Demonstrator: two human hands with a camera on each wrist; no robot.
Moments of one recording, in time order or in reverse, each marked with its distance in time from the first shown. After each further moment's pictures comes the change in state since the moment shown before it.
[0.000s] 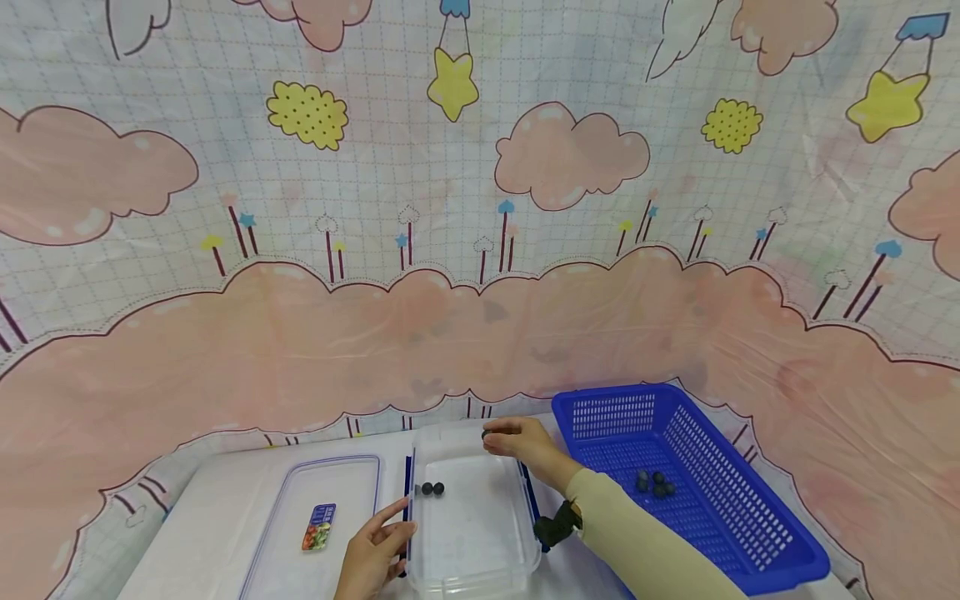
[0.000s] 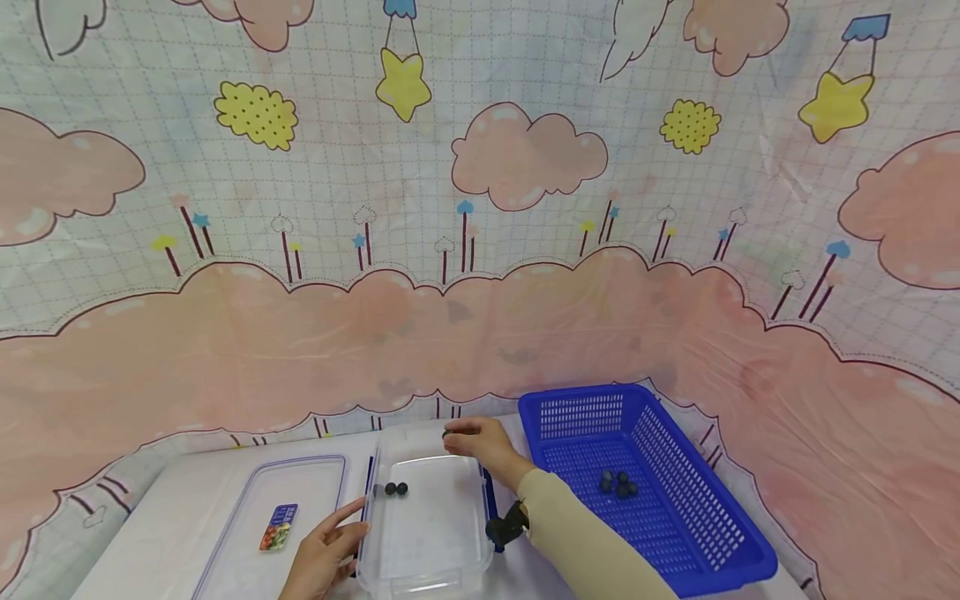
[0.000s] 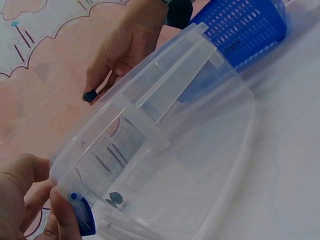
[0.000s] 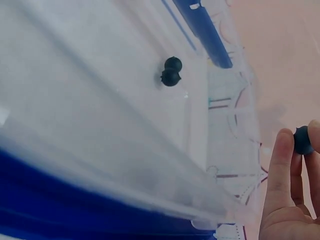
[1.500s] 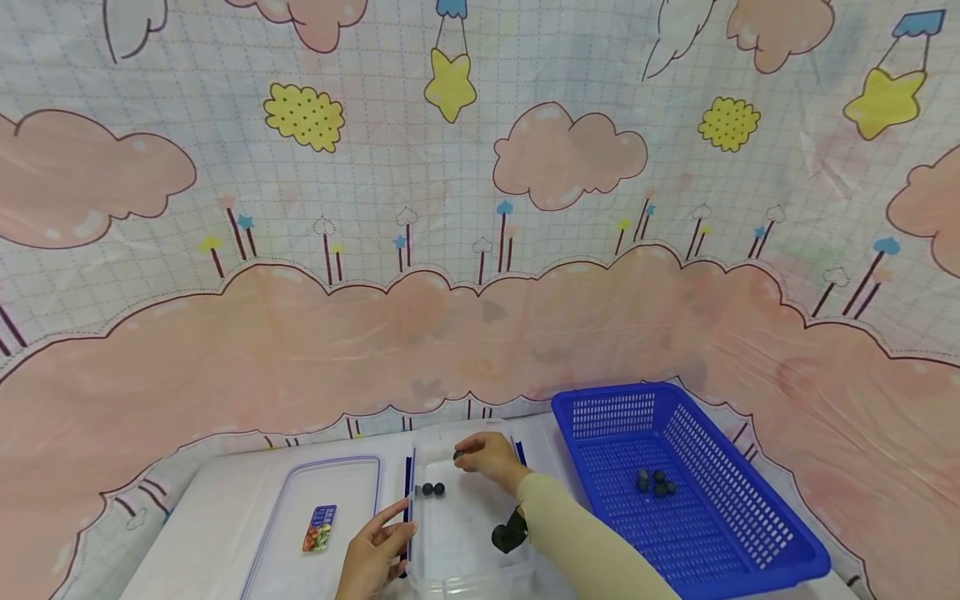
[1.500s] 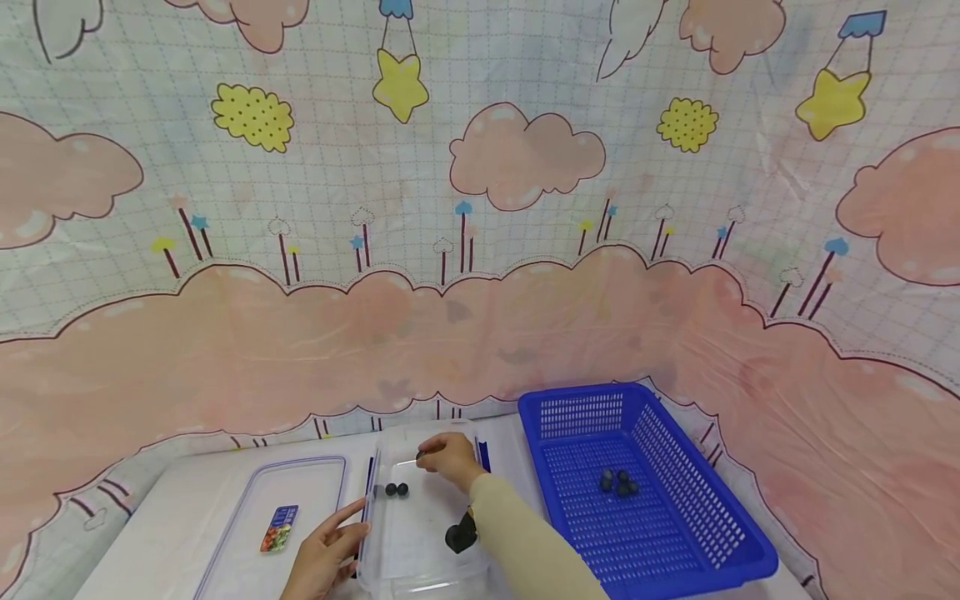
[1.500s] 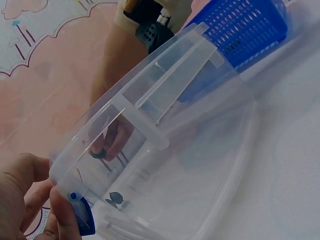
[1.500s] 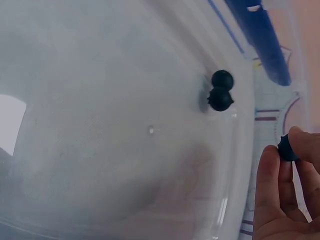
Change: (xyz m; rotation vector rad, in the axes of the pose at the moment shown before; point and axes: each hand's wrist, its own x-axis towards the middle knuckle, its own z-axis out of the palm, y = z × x) left_hand 0.002 -0.001 0.002 0.018 0.015 -0.014; right_hand 0.020 0.025 0.054 -0.159 0.056 0.051
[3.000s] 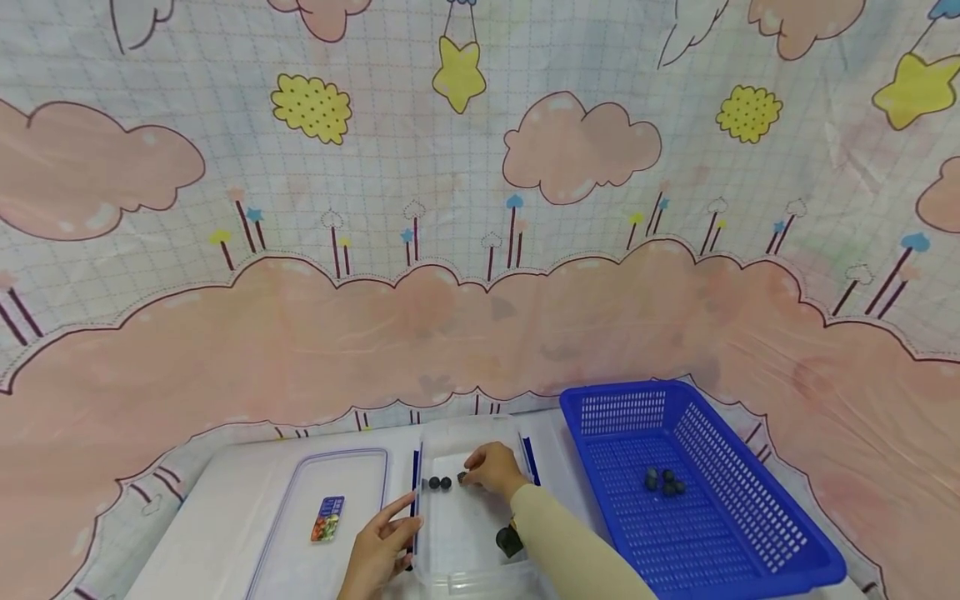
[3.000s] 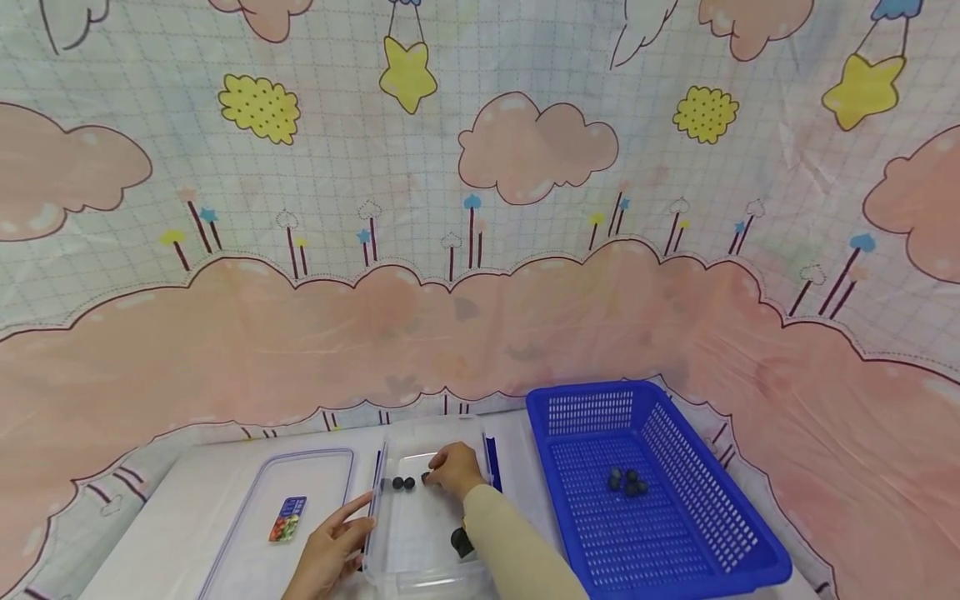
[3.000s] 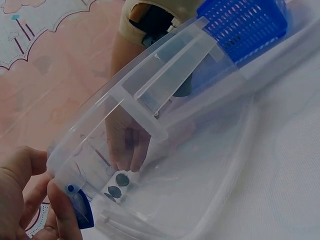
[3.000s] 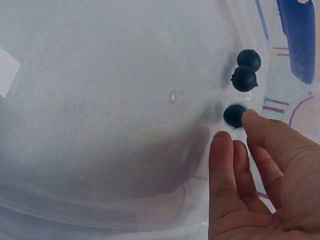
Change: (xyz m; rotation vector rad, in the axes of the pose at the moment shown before) left_hand -0.003 -0.002 0.000 -0.043 -0.015 0.013; right_hand -0.001 0.020 0.014 -0.230 0.037 0.047
